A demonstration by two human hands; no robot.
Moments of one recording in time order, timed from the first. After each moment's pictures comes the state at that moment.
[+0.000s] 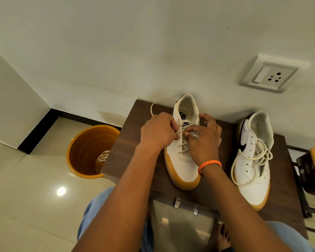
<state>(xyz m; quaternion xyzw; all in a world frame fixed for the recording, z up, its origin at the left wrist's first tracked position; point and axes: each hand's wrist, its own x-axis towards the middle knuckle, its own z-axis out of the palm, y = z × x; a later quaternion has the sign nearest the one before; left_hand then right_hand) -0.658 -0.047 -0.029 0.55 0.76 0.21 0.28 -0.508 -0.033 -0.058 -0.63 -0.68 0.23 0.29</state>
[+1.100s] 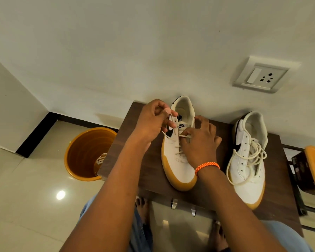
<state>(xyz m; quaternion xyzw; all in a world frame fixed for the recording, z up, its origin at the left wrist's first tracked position) -0.671 -0.047 -0.007 0.42 0.62 0.49 0.44 -0.506 -0.041 -0.046 -0.63 -0.74 0.15 0.18</state>
